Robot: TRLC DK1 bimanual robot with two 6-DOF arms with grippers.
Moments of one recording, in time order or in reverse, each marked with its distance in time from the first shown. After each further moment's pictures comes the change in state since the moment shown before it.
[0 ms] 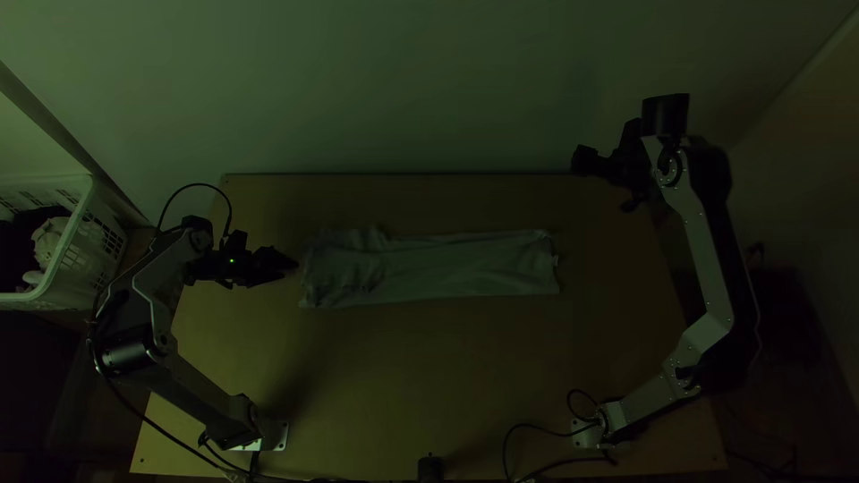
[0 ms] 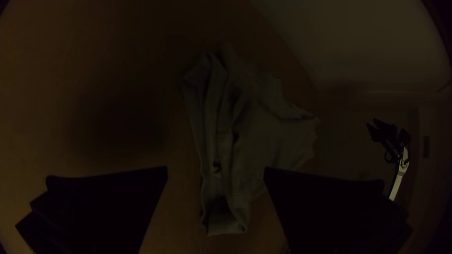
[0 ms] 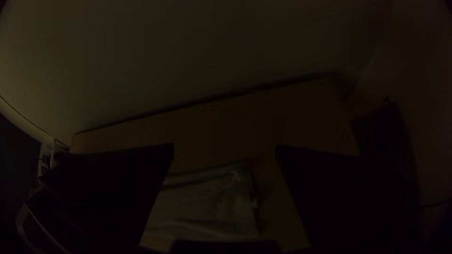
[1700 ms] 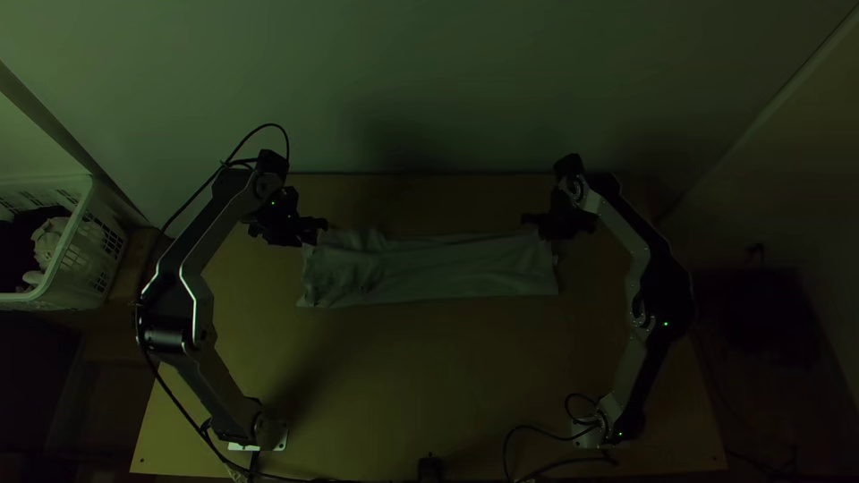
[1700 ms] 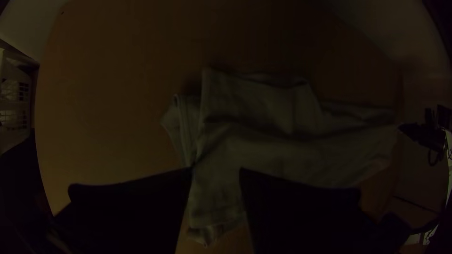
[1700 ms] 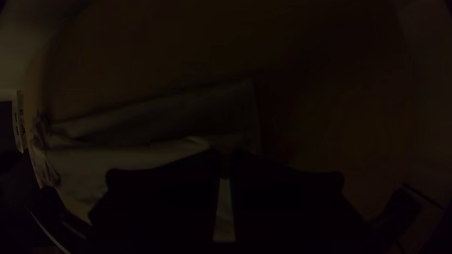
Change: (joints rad) left arm -0.454 0.087 0.513 -0.269 -0.694 -0.372; right arm 0.050 0.366 -0.205 0.028 -0.011 -0.037
